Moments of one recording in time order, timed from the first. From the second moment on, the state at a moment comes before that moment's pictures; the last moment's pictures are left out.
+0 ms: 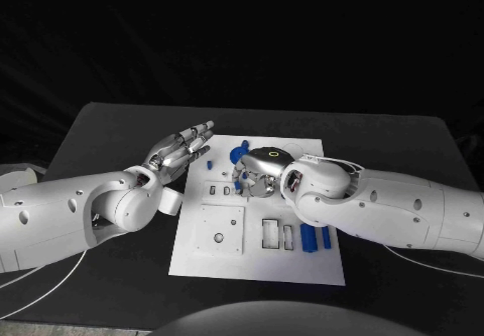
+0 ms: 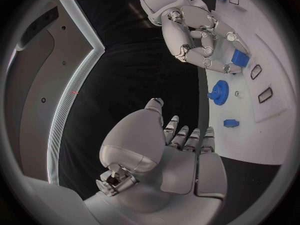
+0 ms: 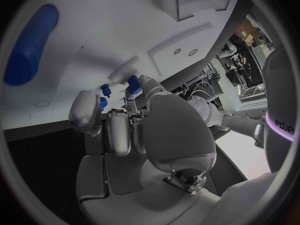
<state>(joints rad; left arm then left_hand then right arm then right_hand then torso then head) 1.23 -0.95 -0.22 1.64 -0.05 -0.24 0.48 1.32 0.27 -0.17 0.23 0.58 0.26 0.07 0.08 0.04 0.03 0.08 0.01 0.01 0.00 0.14 0.00 0.00 0.16 0.00 0.23 0.01 0.00 1.20 -0.59 -0.13 1.58 -1.64 -0.26 -0.25 1.33 -0.06 0.15 0.11 0.40 1.02 0.05 0.23 0.38 1.46 -0.04 1.57 1.31 1.46 -0.09 1.41 1.31 0.09 1.39 0.02 1.04 1.31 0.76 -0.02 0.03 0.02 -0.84</state>
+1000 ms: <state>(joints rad) 1.23 -0.94 -0.22 1.63 -0.05 -0.23 0.47 1.32 0.27 -0.17 0.23 0.58 0.26 0.07 0.08 0.04 0.03 0.08 0.01 0.01 0.00 0.14 0.00 0.00 0.16 0.00 0.23 0.01 0.00 1.19 -0.59 -0.13 1.57 -1.64 -0.24 -0.25 1.29 -0.08 0.15 0.11 0.26 0.84 0.07 0.10 0.36 1.47 -0.03 1.57 1.31 1.47 -0.08 1.39 1.31 0.09 1.38 0.03 0.99 1.31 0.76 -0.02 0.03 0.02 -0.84</state>
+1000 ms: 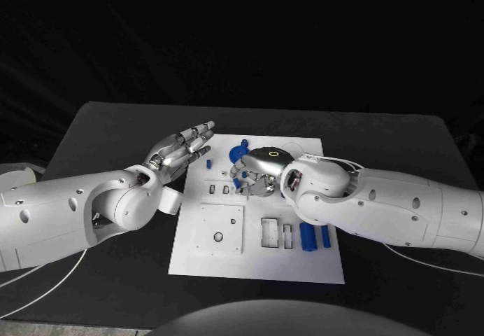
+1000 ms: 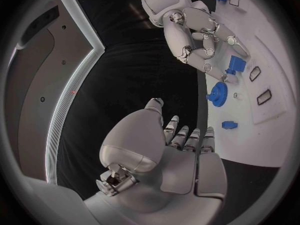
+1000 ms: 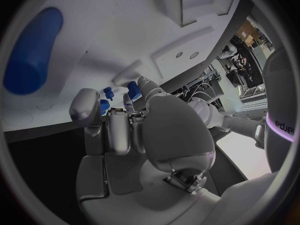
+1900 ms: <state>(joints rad) 1.31 -1.00 -0.21 1.70 -0.11 -0.37 0.49 1.39 0.20 -0.18 0.16 0.48 0.28 0.11 0.11 0.04 0.09 0.13 0.02 0.02 0.06 0.19 0.06 0.02 0.17 0.05 0.29 0.04 0.02 1.34 -0.81 -0.12 1.76 -1.56 -0.43 -0.22 1.26 -0.16 0.09 0.29 0.07 0.73 0.08 0.08 0.26 1.47 -0.02 1.57 1.31 1.46 -0.08 1.42 1.31 0.09 1.40 0.04 1.01 1.31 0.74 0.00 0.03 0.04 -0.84</state>
